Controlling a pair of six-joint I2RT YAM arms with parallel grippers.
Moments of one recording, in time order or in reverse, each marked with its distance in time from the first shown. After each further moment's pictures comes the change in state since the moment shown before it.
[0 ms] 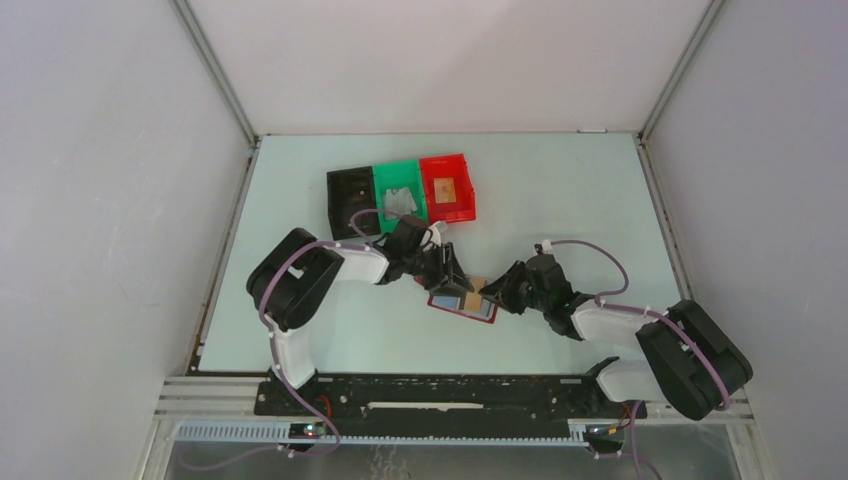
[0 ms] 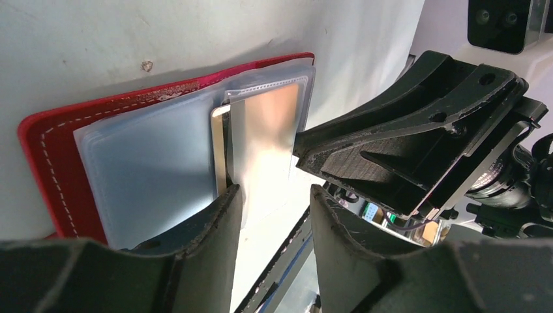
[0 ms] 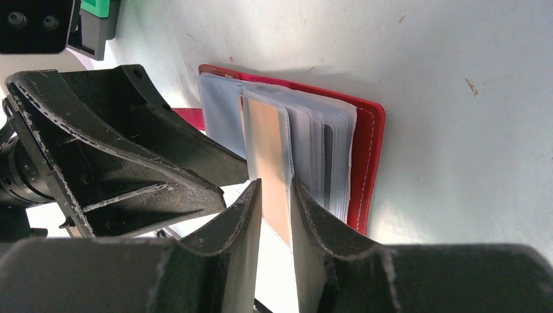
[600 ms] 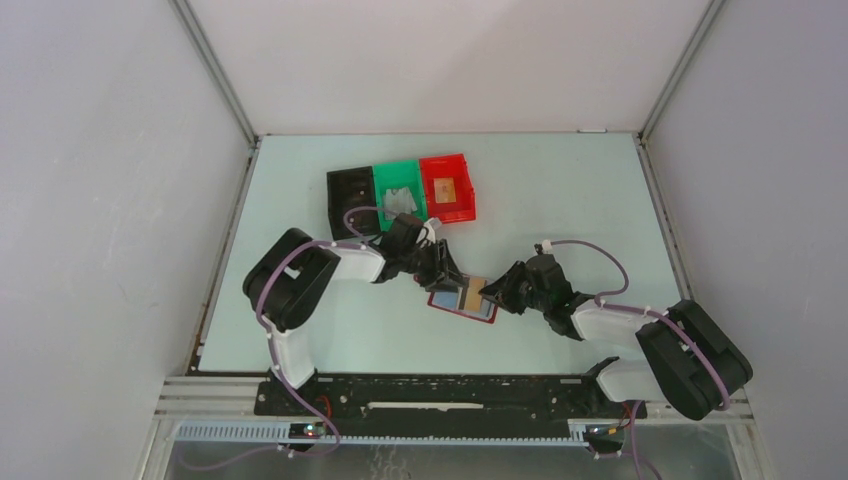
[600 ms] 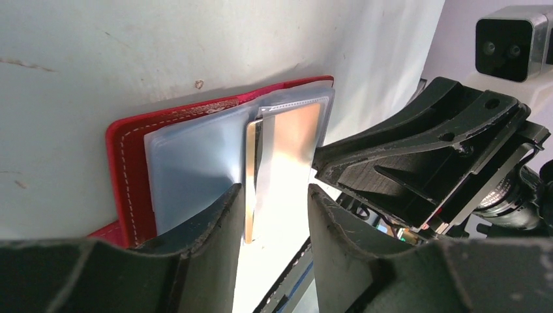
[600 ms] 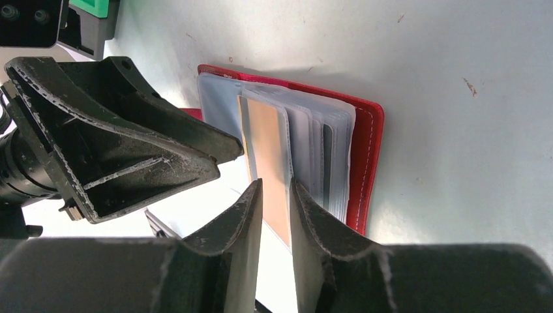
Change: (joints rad) left arm 0.027 -0.015 -0.008 -0.015 -0.058 0.019; right arm 0.000 0.000 0.000 -0.002 0.001 0.000
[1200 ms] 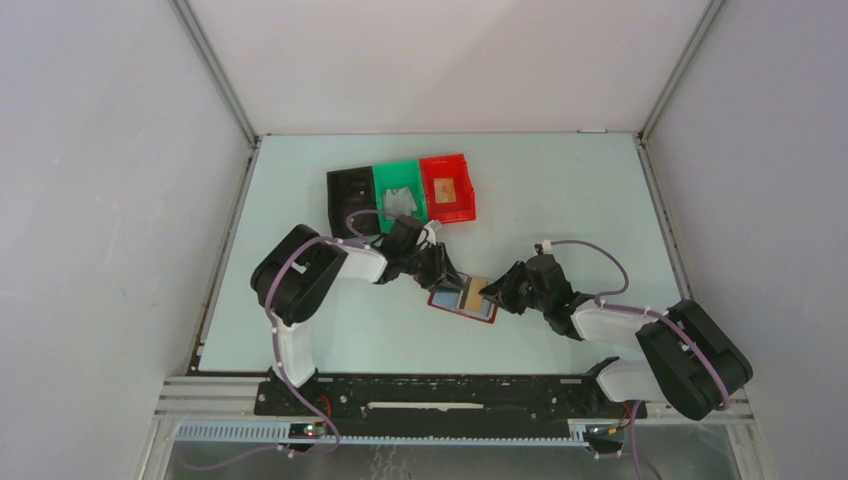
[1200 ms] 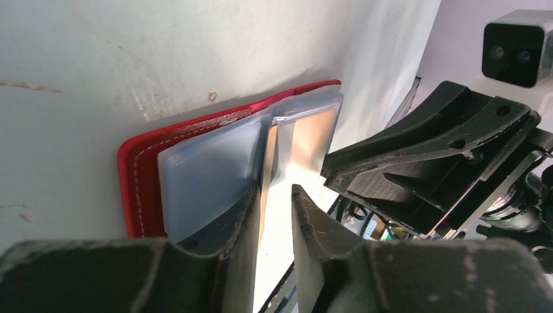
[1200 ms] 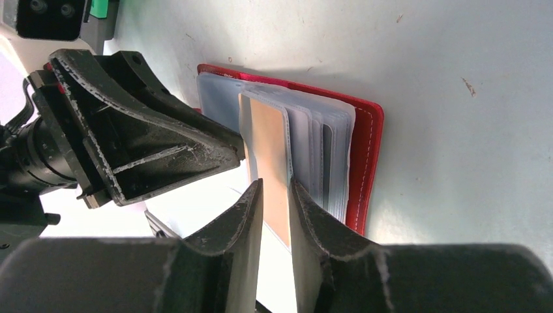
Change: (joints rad) left arm 0.003 0.048 0.000 0.046 0.026 -0.021; right arm 0.000 0.000 0.000 0.000 0.000 0.000
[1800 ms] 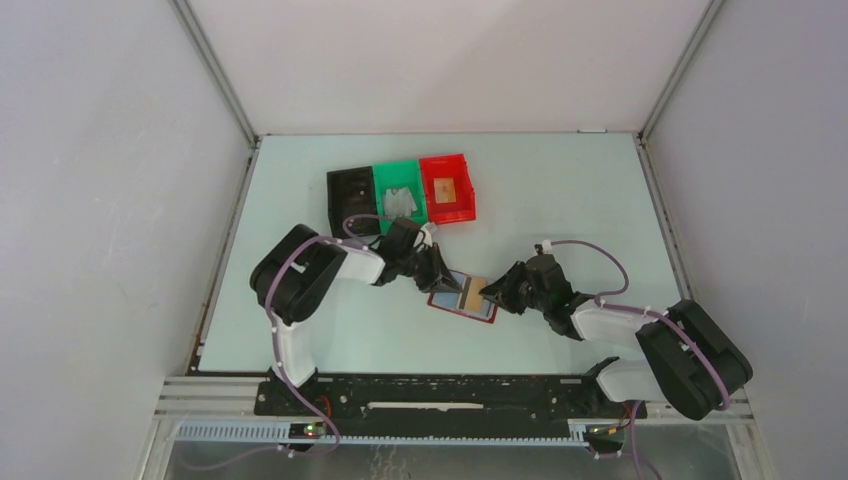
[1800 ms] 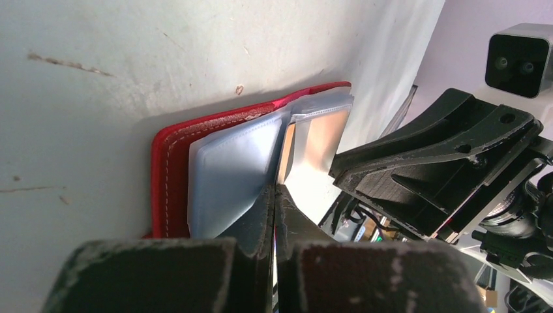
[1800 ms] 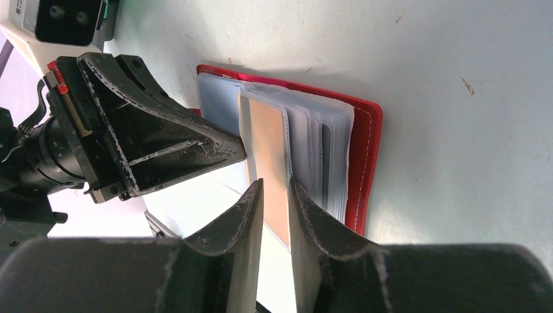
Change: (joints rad) left arm 0.014 0.013 -0.030 0.044 0.004 -0.040; right arm 0.000 0.000 0.000 -0.002 0.003 0.000
